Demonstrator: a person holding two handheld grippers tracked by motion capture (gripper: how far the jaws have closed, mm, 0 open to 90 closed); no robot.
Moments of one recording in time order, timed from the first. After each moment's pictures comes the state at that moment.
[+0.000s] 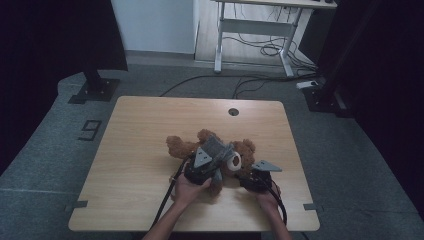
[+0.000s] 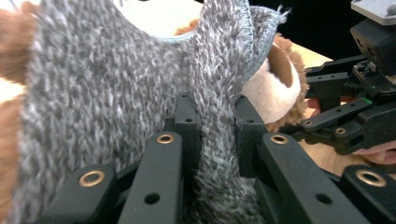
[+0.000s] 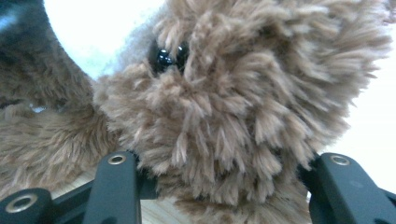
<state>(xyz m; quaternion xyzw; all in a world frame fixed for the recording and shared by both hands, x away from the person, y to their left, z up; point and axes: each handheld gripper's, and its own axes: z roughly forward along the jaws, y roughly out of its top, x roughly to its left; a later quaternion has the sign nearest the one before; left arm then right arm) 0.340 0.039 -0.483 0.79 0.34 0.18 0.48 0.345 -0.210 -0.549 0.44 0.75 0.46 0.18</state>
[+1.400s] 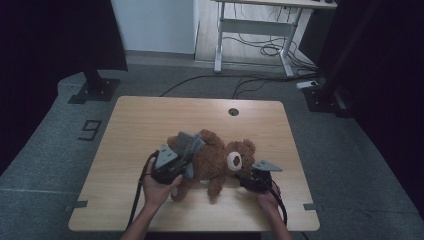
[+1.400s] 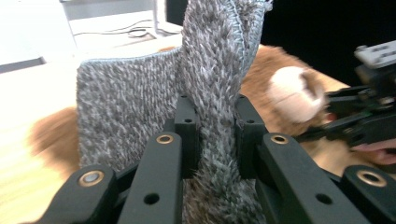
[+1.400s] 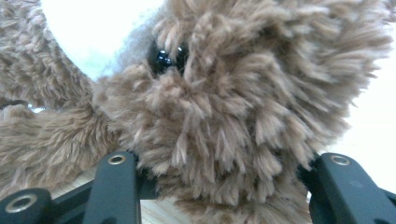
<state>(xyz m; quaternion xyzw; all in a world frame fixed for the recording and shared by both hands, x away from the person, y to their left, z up) 0.319 0.107 -0.442 0.76 0.37 0.21 0.50 0.346 -0.211 -0.550 0.45 0.74 0.46 0.18</state>
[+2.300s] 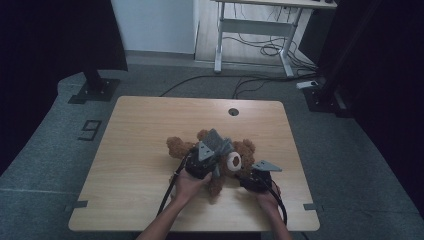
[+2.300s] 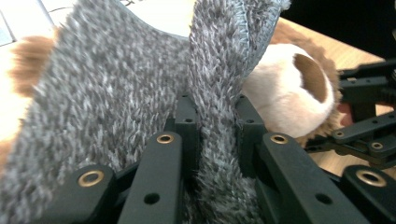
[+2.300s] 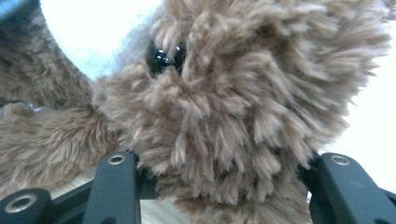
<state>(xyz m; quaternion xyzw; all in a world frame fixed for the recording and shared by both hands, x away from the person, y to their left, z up) 0.354 0.036 -0.468 0.80 0.36 0.20 0.44 0.346 -0.210 -0.550 0.44 0.75 0.46 0.18</state>
